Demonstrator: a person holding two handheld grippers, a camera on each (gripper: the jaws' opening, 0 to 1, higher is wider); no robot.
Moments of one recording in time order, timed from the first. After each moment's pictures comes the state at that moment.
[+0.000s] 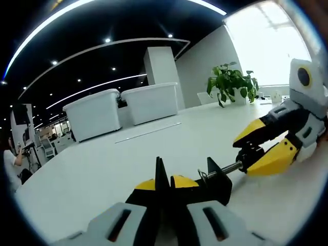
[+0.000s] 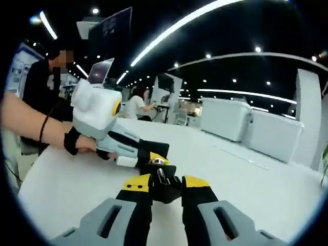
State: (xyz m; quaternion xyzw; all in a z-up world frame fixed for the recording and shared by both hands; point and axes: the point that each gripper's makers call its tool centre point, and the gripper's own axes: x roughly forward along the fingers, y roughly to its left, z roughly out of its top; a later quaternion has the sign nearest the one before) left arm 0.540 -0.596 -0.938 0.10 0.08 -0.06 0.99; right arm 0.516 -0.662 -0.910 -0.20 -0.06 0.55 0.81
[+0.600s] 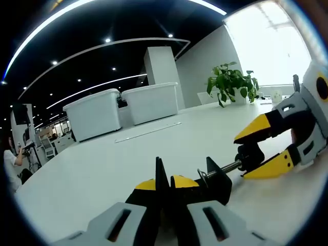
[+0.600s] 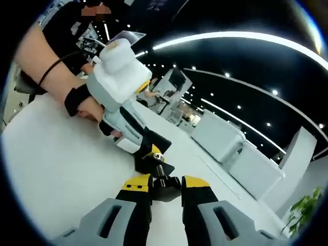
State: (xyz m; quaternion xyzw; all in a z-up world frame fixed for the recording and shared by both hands) left arm 0.538 -0.596 -0.937 0.10 0.08 -0.06 0.99; right arm 0.501 -0.663 -0.910 -0.29 -0.12 0.51 0.80
